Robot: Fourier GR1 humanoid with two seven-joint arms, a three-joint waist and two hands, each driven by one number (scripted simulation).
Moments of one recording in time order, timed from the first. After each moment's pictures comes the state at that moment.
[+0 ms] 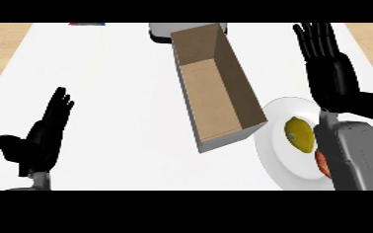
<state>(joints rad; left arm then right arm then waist) 0.02 0.28 0.02 -1.51 0.16 0.13 -0.02 -0.41 -0.27 0.00 -1.49 -0.24 -0.01 -0.22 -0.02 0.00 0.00</state>
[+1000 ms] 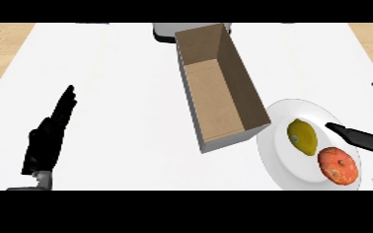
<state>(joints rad) 0.02 0.32 -0.06 -1.56 -0.05 0.17 0.10 -0.08 -0.37 -0.30 -1.33 -0.26 -0.02 -0.40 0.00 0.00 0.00</state>
